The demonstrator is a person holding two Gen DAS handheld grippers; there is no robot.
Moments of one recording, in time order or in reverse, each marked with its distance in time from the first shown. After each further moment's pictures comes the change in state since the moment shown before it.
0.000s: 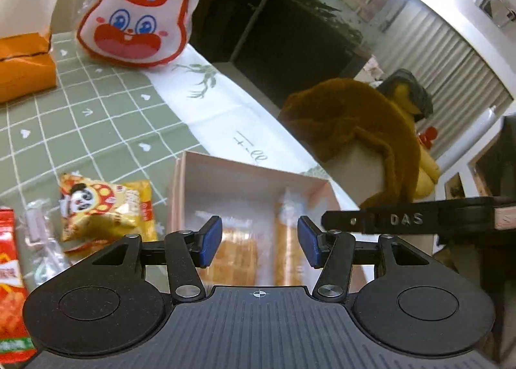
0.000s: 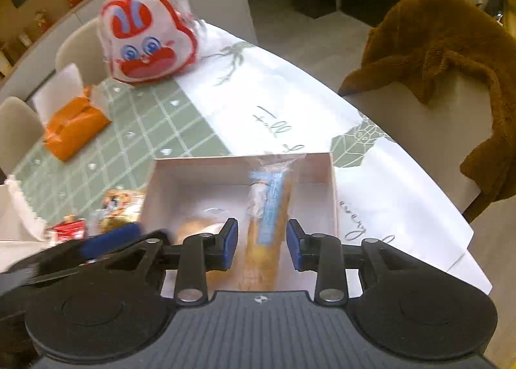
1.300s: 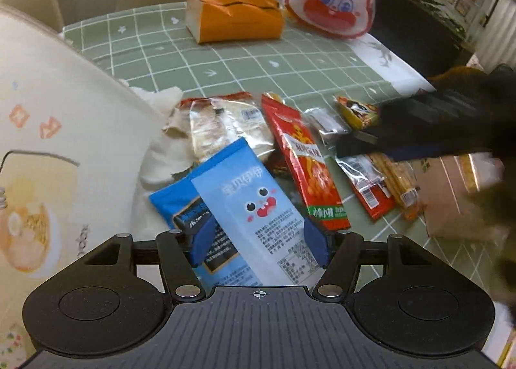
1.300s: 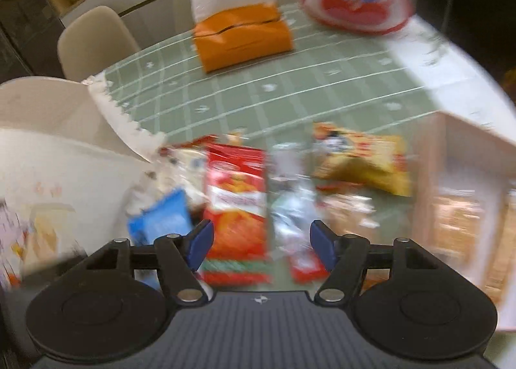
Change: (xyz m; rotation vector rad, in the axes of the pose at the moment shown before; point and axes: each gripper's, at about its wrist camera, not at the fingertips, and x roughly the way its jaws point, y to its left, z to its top) left arm -0.124 0.162 -0.090 -0.098 0.030 0.407; right arm 0.046 0.252 -0.081 -0.290 0.059 0.208
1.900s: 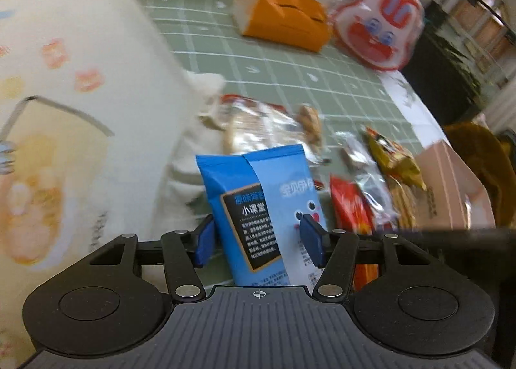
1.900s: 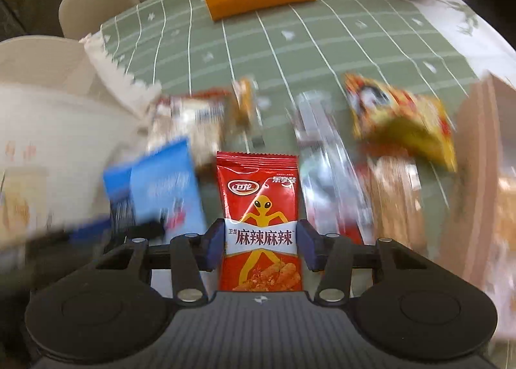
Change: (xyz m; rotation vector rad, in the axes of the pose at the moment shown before) left arm 0.013 0.036 0.004 -0.201 -0.004 -0.074; right arm 0.033 0.000 -0.031 -0.059 0.099 -0.012
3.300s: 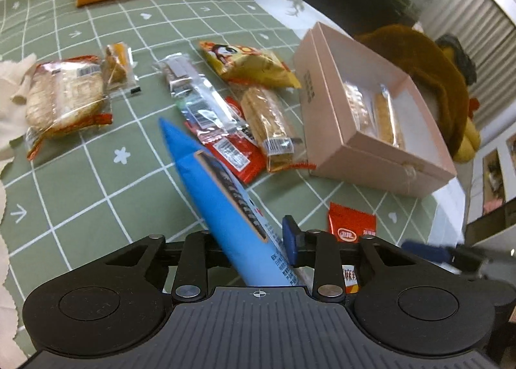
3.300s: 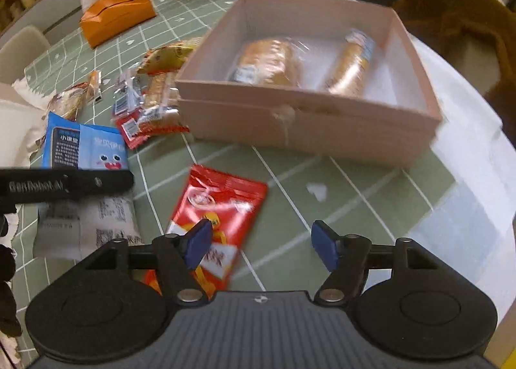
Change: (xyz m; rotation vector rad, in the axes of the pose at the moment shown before) left arm 0.030 -0.120 -0.048 0.254 0.165 -0.158; right arm -0.080 -0.120 -0.142 0.259 -0.136 -0.221
